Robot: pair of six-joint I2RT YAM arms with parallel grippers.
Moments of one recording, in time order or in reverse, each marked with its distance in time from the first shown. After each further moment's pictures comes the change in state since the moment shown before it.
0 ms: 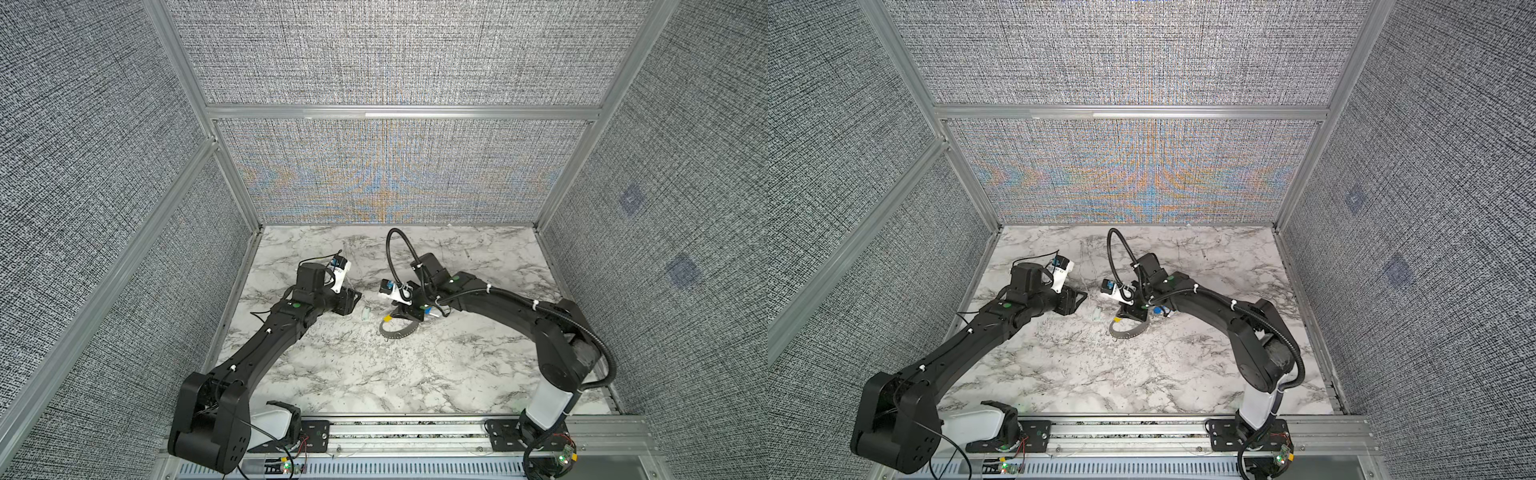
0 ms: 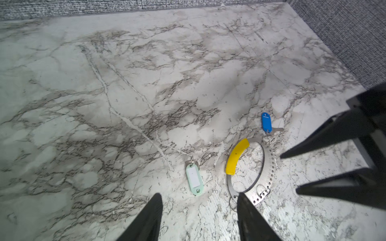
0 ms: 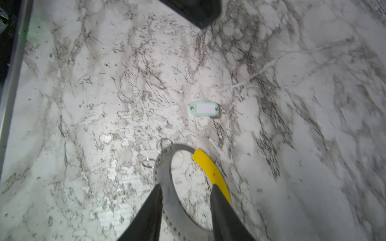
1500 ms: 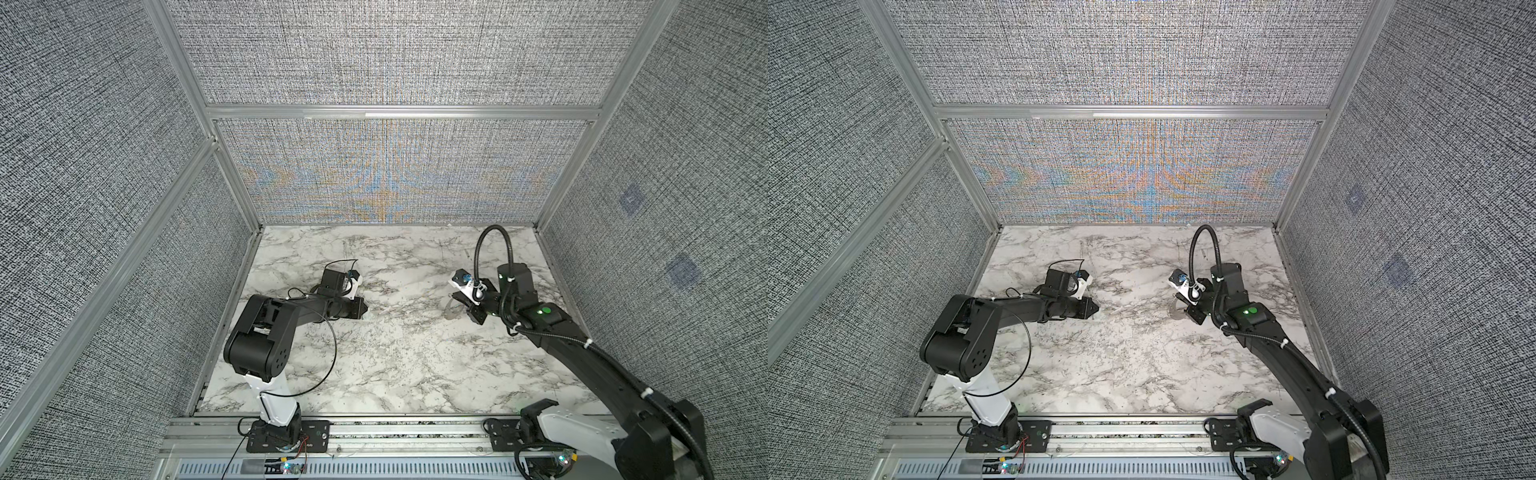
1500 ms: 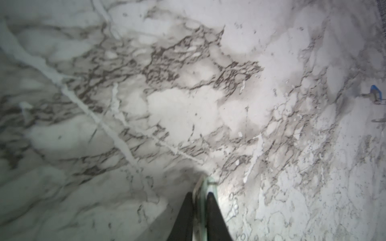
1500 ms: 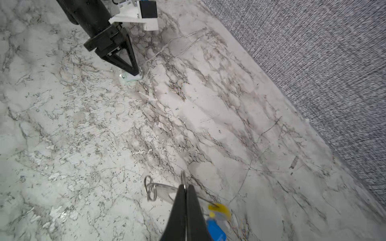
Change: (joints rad) left arm -0.005 0.507 0.038 0.201 0.066 -0.146; right arm -0.285 -0.575 -0.407 0.099 0.028 0.052
